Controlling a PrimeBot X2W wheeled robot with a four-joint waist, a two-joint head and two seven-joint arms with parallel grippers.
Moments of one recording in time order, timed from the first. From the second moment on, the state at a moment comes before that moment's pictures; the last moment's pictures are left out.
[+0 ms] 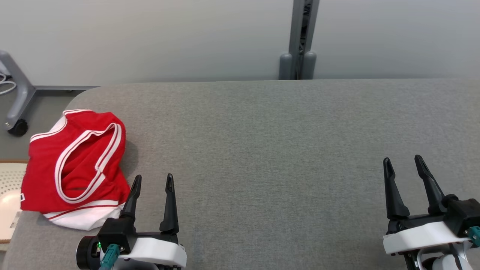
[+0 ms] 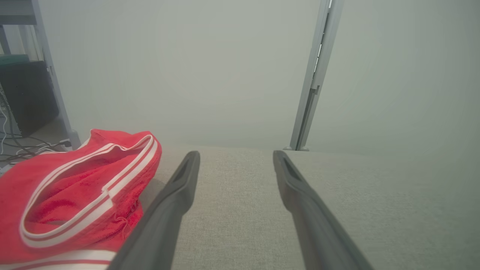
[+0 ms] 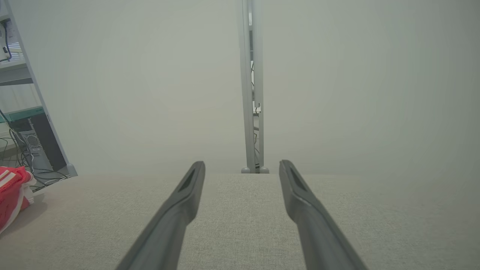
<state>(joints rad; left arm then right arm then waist) -0.03 0.05 -0.23 0.14 -0.25 0.16 -0.26 -0.07 -0.05 -0.02 0.14 0.14 0.13 -0.26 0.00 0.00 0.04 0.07</state>
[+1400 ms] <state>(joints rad) 0.02 0.05 -0.18 0.10 -0.27 0.19 -0.26 -0.10 -0.05 0.11 0.17 0.16 0.13 -0.26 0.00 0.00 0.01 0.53</state>
